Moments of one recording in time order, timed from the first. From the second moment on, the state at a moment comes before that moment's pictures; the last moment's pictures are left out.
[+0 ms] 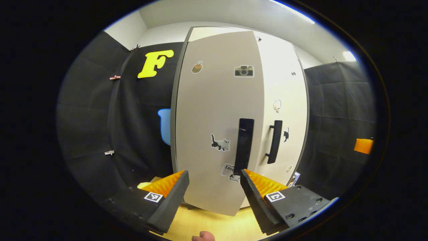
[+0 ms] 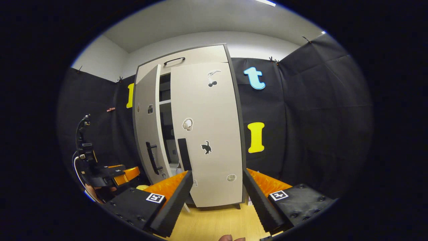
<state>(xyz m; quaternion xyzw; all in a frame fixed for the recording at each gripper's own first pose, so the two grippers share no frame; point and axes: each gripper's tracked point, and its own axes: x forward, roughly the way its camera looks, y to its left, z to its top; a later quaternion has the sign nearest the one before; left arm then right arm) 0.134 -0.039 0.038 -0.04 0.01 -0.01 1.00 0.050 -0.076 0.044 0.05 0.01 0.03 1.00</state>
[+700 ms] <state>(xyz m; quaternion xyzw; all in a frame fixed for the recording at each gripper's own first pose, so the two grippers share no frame) 0.047 -0.056 0.083 -0.03 -0.04 0.01 1.00 0.042 -0.068 0.042 0.04 0.01 0.05 1.00</state>
